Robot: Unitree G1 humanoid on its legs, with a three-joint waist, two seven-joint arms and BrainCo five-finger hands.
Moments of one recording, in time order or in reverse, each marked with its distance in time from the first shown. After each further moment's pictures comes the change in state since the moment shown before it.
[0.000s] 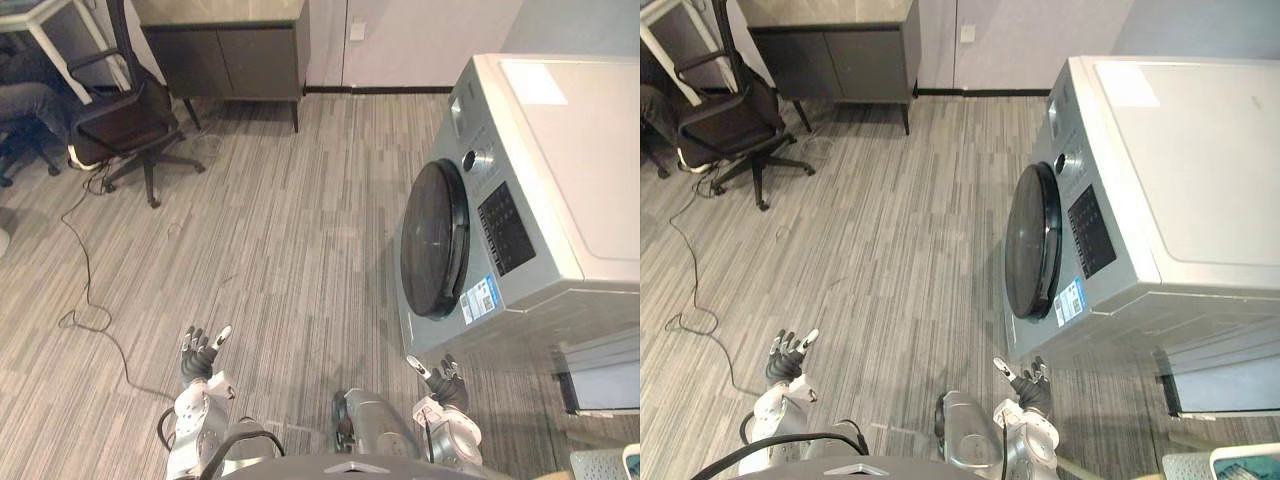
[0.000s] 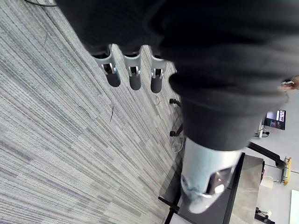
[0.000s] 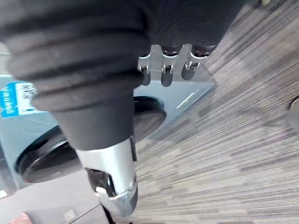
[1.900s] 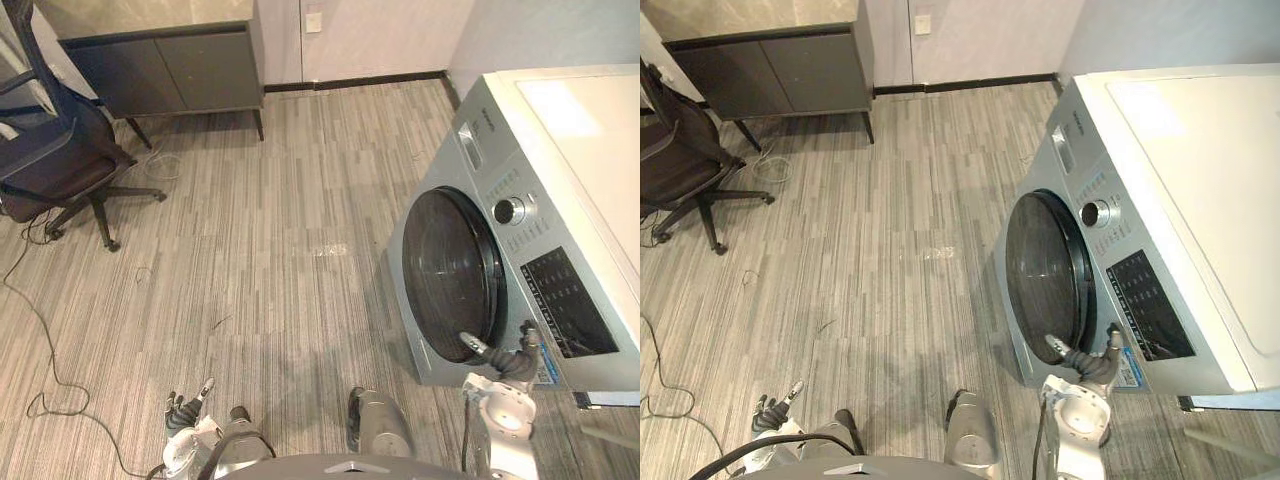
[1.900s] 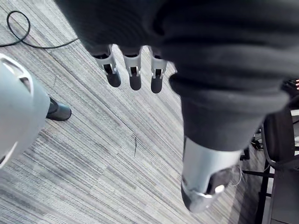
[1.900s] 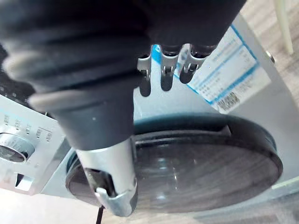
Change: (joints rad) left arm 0.019 0.009 0.119 0.270 0.014 0.001 0.062; right arm -0.119 -0.082 -0.261 -0.129 -0.545 0.073 -0.158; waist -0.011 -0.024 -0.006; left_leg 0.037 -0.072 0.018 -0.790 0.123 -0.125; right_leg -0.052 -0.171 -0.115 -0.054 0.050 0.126
